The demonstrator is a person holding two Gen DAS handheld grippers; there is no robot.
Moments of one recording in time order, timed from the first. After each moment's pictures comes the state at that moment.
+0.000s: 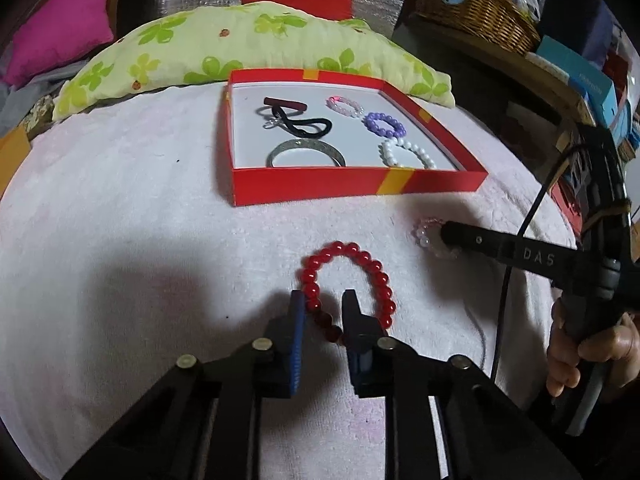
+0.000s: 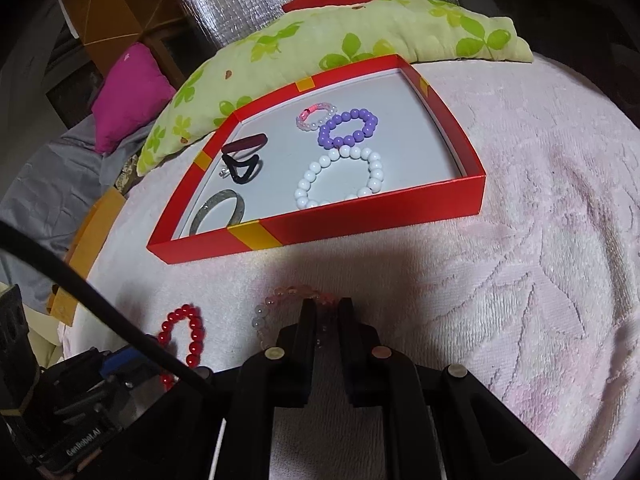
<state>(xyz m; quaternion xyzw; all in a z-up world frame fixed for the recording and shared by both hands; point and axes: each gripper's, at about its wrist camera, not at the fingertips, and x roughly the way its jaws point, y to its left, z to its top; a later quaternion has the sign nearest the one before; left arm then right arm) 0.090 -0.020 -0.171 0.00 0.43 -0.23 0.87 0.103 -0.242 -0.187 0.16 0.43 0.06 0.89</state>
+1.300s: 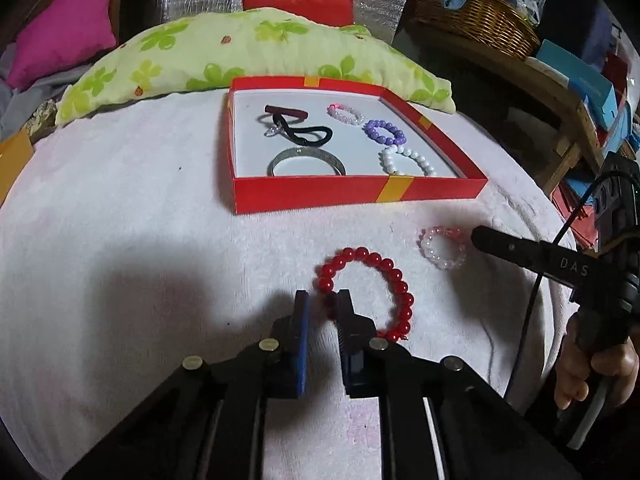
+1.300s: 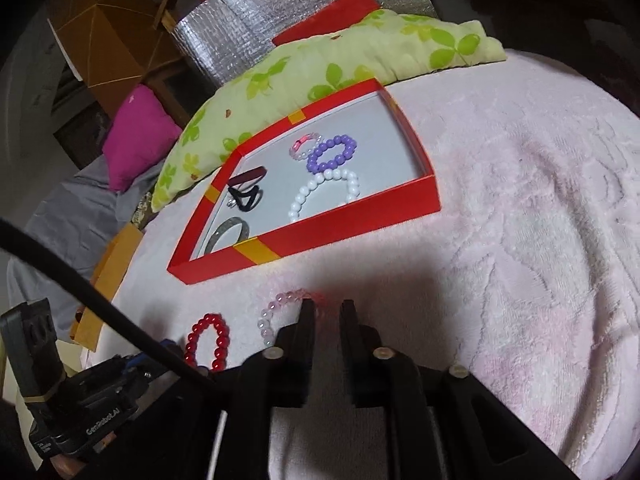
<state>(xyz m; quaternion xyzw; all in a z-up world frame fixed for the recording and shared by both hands) 0.090 -0.024 -0.170 0.00 0.43 -0.23 0.87 0.072 -0.265 -0.181 0.22 0.38 0.05 0.90</state>
